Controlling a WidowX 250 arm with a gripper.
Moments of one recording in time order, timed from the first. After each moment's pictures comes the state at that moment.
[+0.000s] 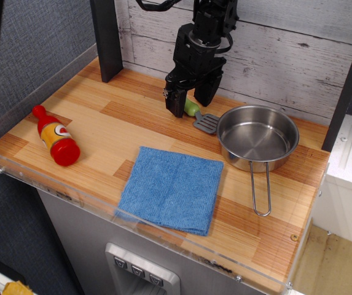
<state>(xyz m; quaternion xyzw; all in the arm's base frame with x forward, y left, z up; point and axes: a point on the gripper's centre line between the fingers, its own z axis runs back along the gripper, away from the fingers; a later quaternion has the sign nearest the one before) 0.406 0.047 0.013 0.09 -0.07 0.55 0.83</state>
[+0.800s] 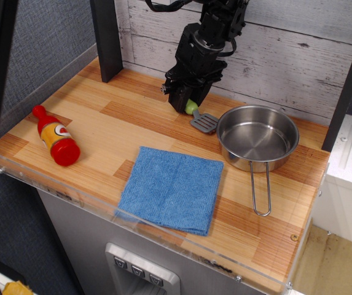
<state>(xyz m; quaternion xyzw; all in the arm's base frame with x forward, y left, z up) 0.406 0.048 0.014 0.14 -0.09 0.52 0.84</state>
